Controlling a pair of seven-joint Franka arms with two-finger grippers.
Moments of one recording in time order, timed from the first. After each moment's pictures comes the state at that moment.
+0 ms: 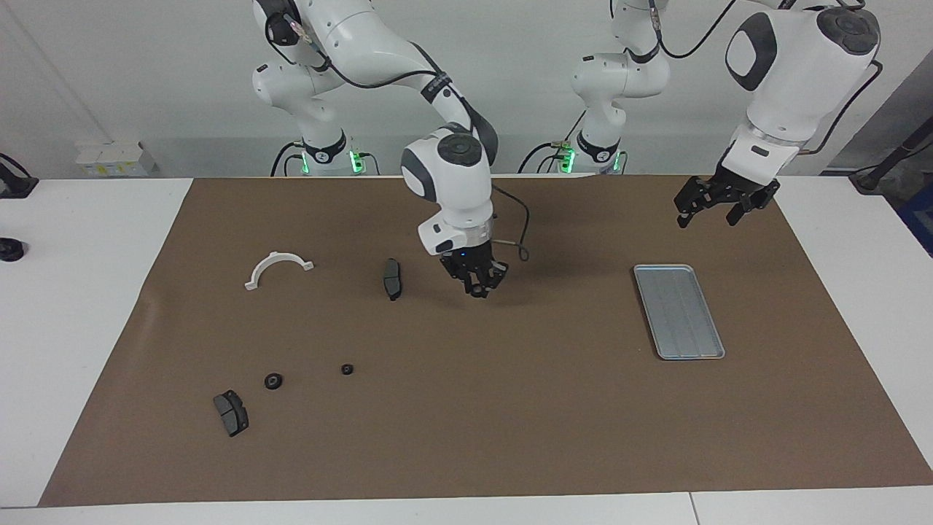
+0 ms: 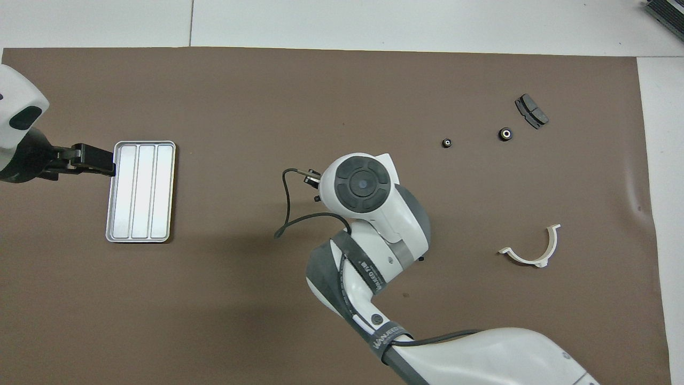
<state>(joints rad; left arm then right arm) -0.07 -0.02 0.01 -1.72 -0.03 1.72 -0.06 0.60 0.47 0.06 -1.63 -0.03 2.27 1.13</state>
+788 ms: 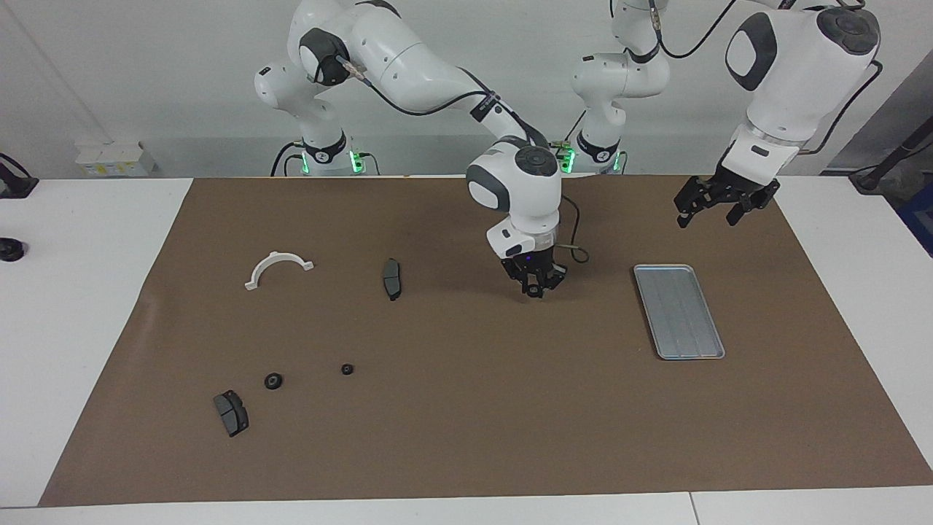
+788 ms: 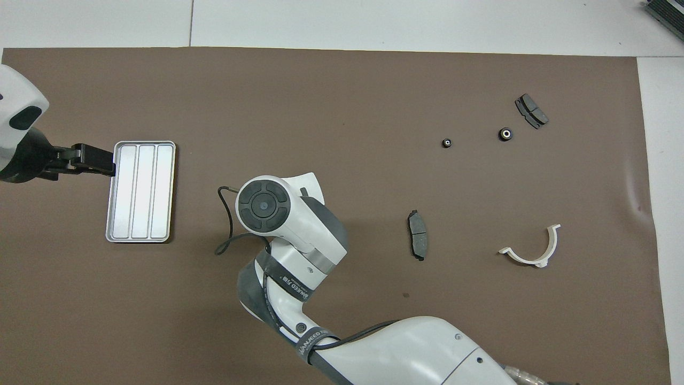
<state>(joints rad) -0.07 -0.02 0.01 -1.72 -0.03 1.72 -0.06 0.74 0.69 0.06 -1.39 -0.07 2.22 1.25</state>
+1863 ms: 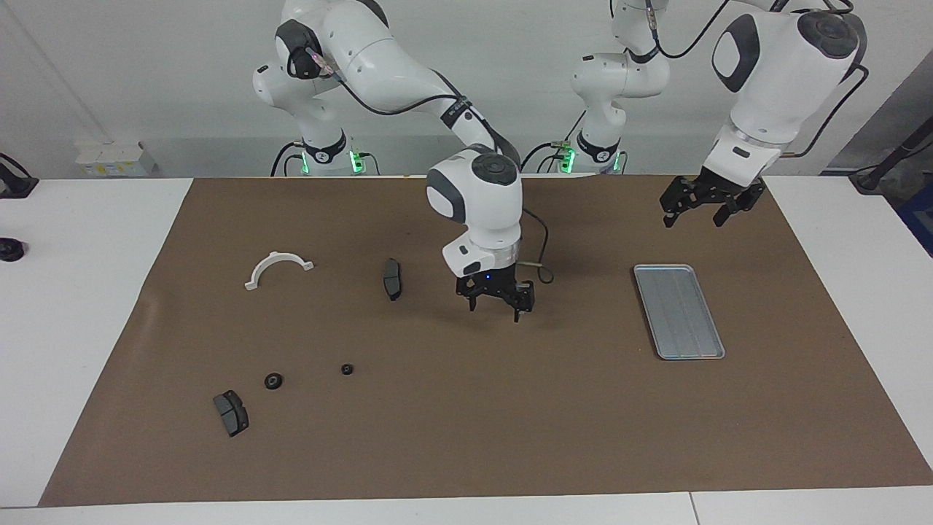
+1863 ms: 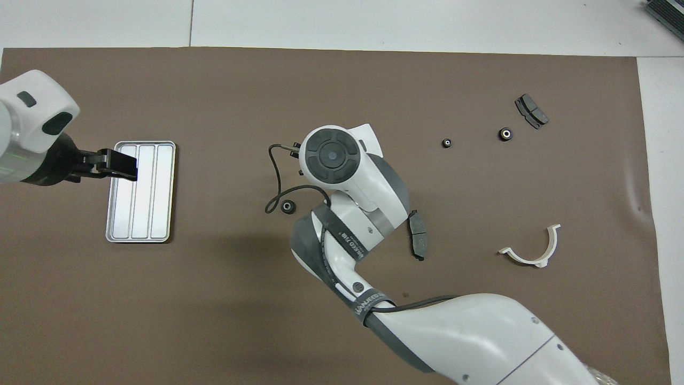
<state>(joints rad) -0.14 -0.02 -0.02 -1.74 -0.04 1.73 -0.10 0.55 0.55 0.03 -1.47 -0.13 2.21 1.02</state>
